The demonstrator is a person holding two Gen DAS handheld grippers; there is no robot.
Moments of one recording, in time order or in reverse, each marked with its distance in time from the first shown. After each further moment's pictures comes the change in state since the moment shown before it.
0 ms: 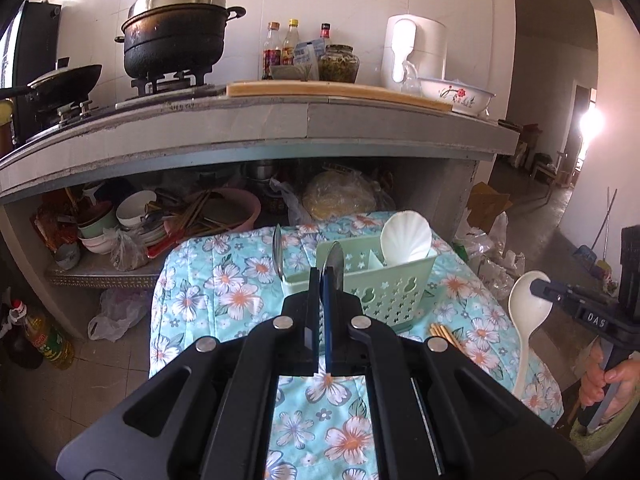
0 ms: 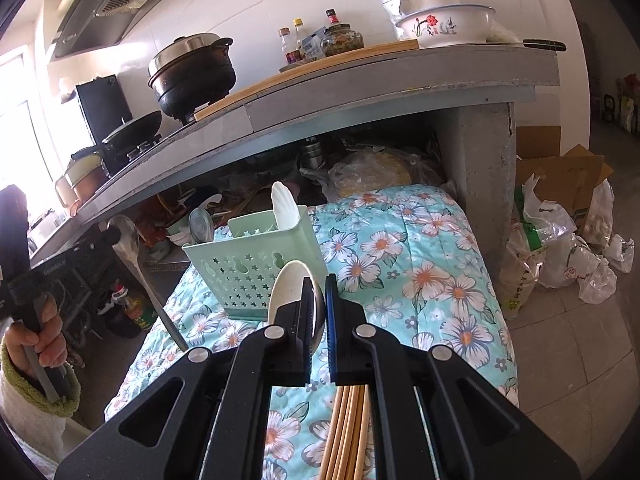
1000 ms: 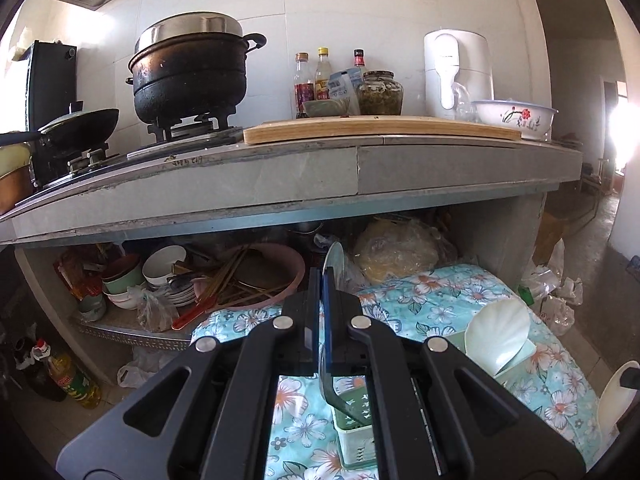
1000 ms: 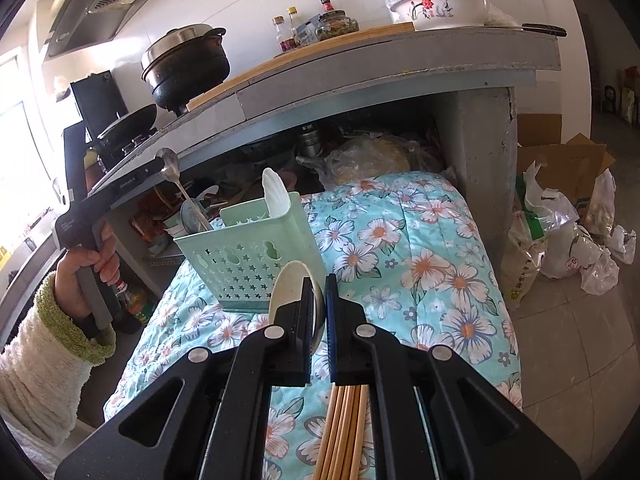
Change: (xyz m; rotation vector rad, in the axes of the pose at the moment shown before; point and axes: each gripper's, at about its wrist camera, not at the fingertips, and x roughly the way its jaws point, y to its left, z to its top) left arm 0.104 0.011 0.050 0.057 -0.119 0.188; right arm 0.013 -0.007 -0.003 0.016 0.041 0.001
